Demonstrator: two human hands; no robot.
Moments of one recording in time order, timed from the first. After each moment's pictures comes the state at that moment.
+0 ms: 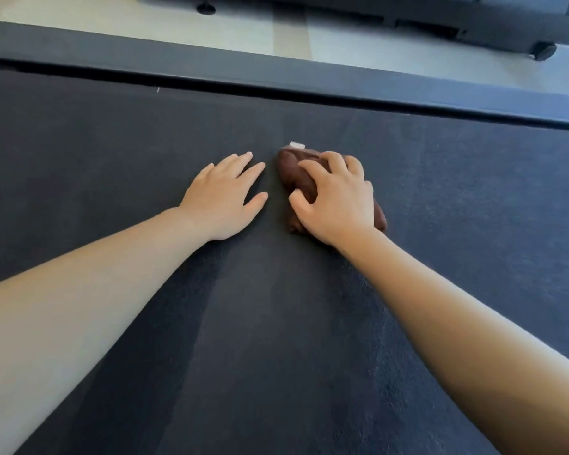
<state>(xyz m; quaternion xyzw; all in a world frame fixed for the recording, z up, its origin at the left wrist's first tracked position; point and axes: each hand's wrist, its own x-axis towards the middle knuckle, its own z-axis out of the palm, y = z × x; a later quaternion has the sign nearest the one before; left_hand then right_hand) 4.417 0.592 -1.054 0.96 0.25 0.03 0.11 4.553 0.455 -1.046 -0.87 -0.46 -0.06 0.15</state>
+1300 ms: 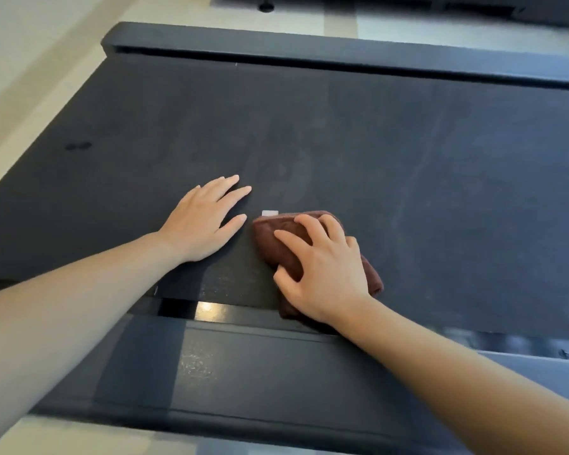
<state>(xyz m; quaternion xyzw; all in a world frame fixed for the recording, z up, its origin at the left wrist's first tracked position) 4.213 0.501 -1.046 0.96 0.27 0.04 0.09 4.347 0.309 -1.047 -0.79 -0.58 -0.03 0.19</state>
